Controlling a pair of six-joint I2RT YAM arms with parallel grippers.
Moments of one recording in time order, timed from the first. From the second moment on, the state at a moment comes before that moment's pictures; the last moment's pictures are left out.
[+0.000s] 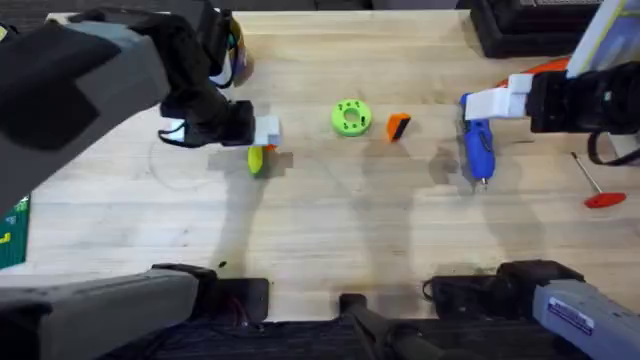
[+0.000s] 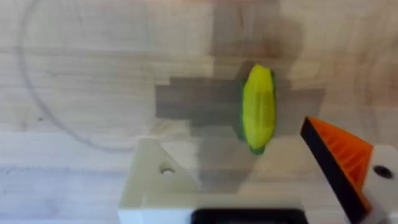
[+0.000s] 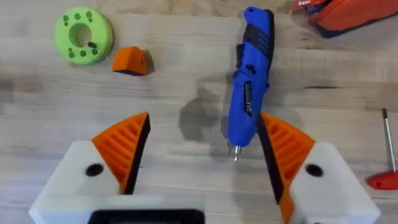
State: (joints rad) left arm -0.15 1.45 1.00 -0.96 0.01 -0.23; right arm 0.00 1.03 1.07 -1.06 -0.06 0.02
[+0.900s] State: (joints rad) left arm -0.15 1.57 0.90 -0.78 0.07 -0.24; right arm 0.00 1.03 1.07 -1.07 -0.06 0.02
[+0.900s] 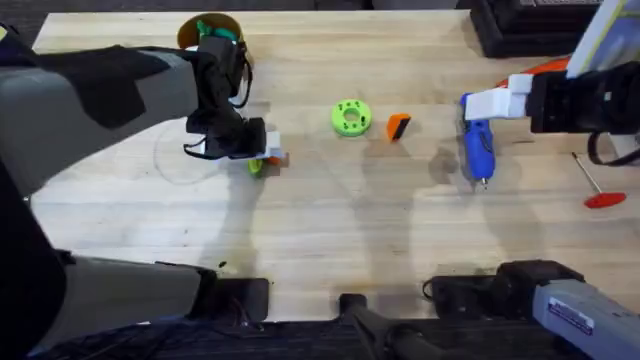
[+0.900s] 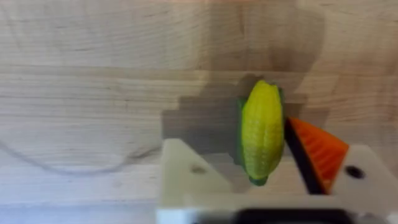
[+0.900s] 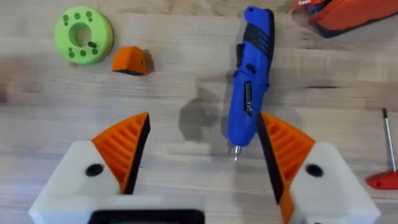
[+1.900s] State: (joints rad) left arm -0.16 1.33 1.08 -0.98 0.09 -0.24; right arm 0.00 1.03 1.07 -1.07 -0.06 0.02
